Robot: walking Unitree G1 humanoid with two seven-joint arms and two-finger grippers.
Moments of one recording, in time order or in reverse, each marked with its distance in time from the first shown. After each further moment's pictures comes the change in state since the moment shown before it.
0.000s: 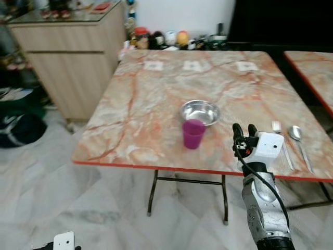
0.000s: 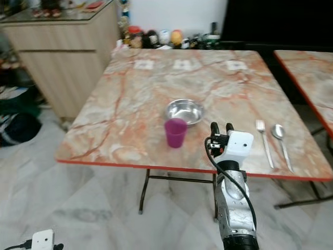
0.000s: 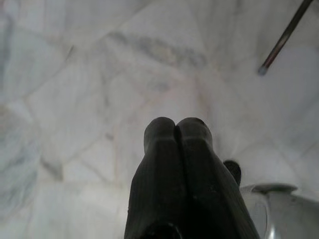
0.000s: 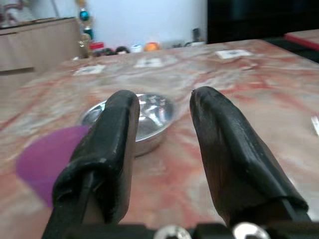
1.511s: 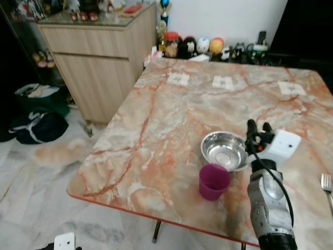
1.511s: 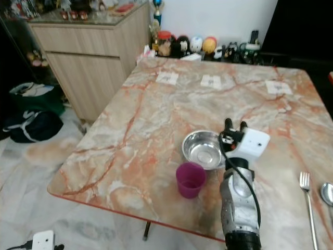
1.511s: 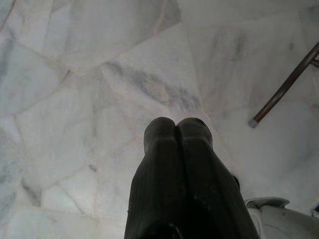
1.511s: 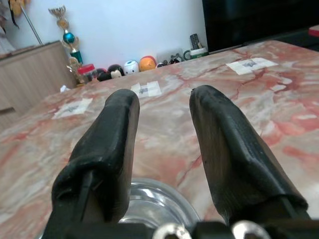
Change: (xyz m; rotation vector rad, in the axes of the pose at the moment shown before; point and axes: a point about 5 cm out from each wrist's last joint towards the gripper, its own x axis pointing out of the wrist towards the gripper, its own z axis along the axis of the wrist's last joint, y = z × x) left arm 0.002 -0.003 0.005 0.000 -0.019 -0.008; right arm 0.001 -0.024 0.008 0.118 -0.036 -0.160
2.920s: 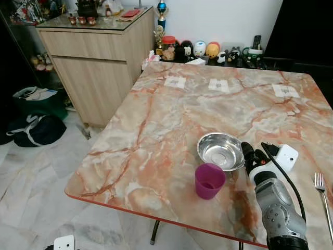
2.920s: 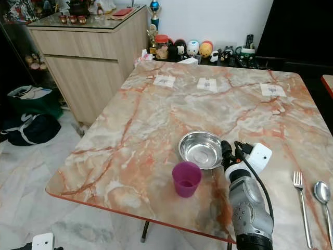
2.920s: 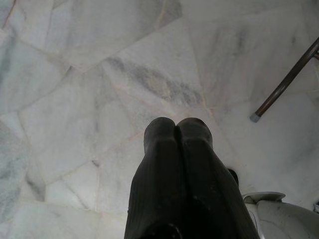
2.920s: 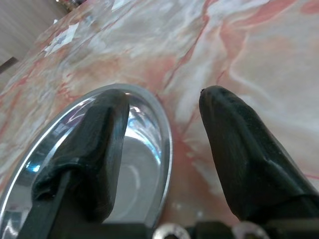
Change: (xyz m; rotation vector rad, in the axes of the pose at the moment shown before) left arm -0.002 0.002 -0.005 0.013 0.013 0.005; right arm -0.005 -0.027 -0.033 0.267 0.374 -0.016
